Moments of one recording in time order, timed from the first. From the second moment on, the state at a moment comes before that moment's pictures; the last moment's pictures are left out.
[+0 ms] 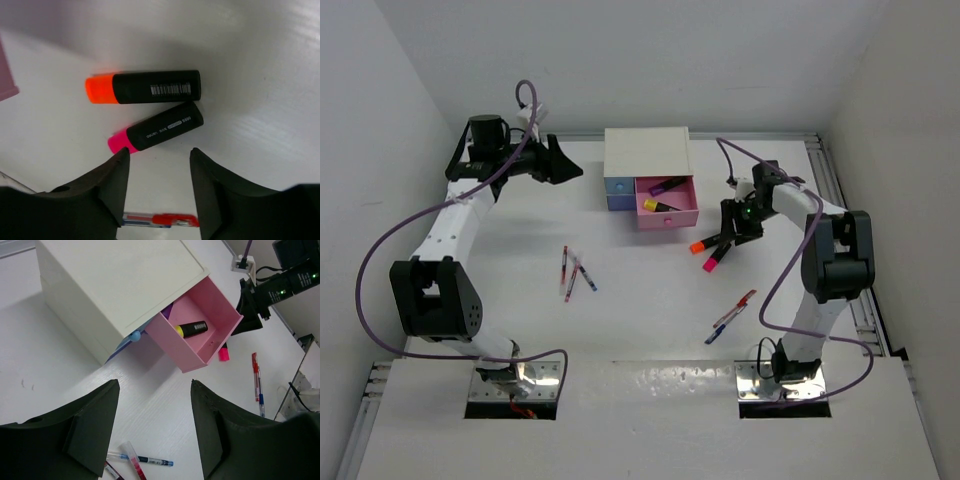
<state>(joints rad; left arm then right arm) 0.02 1.55 1.39 -0.33 0.87 -0.04 0.03 1.86 1.23 -0.67 -0.42 -0.15</state>
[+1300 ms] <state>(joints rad) 0.06 1.50 1.34 -0.45 0.79 0.03 0.08 1.91 1.14 -0.64 -0.14 0.36</state>
